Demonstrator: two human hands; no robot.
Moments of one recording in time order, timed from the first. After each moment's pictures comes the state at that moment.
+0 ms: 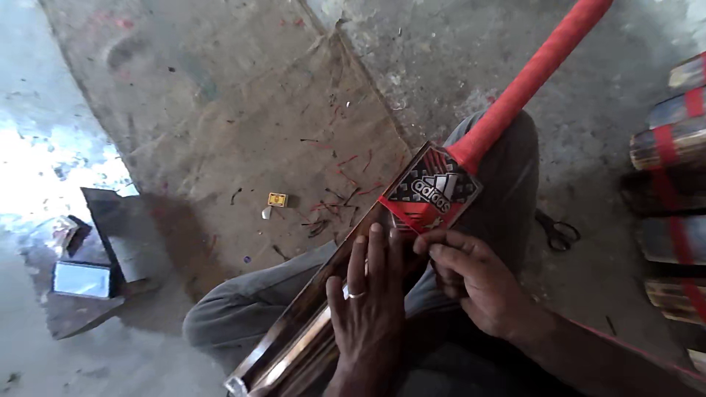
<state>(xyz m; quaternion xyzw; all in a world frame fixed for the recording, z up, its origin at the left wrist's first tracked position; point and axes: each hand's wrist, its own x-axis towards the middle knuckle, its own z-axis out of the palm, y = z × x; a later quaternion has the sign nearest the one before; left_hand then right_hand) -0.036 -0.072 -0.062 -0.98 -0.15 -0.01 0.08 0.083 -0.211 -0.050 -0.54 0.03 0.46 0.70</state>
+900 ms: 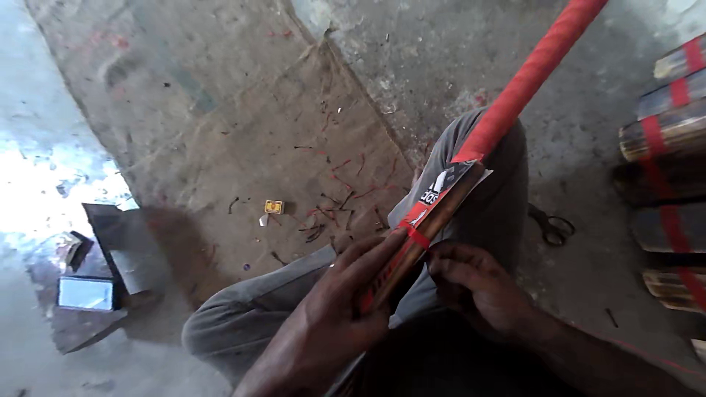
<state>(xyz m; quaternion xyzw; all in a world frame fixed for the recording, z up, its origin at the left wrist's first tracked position) -0.010 0.010 -0.006 -0.81 -0.07 0.20 -0.54 0.074 -0.233 -0.053 -0.43 0.00 0.47 0.77</state>
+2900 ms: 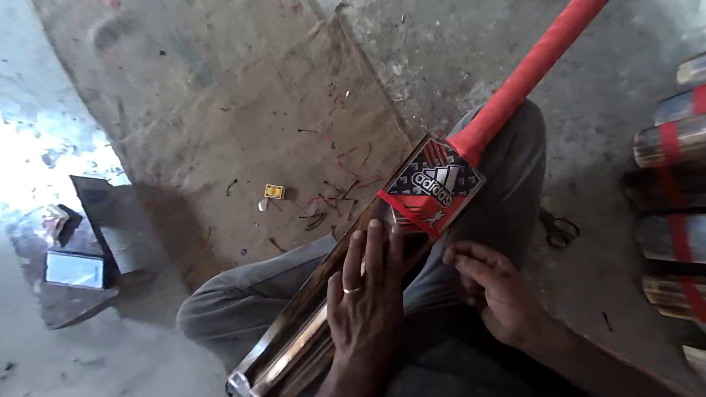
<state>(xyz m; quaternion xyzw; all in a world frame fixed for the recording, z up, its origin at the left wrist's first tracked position) -0.038 -0.068 -0.068 -0.99 -0.15 -0.01 0.07 0.063 -0.249 -0.071 -0.56 0.07 0.43 0.71</state>
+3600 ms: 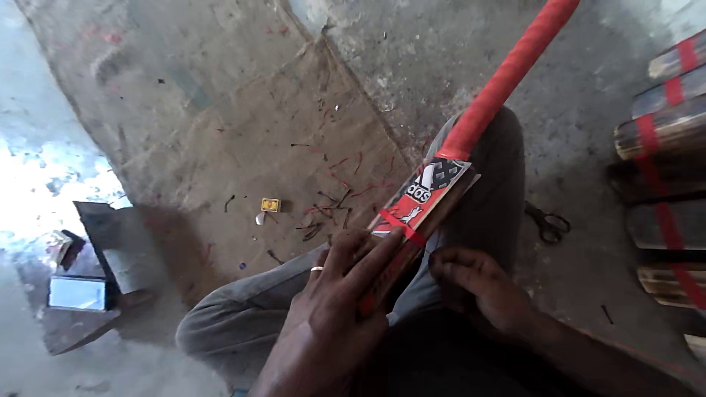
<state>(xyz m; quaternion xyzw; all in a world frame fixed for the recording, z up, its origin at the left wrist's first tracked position) -0.020 -0.005 -0.004 -0.93 -0.06 0.12 -0.34 0.066 -0.248 -0.061 -0.47 -0.01 0.47 0.75</state>
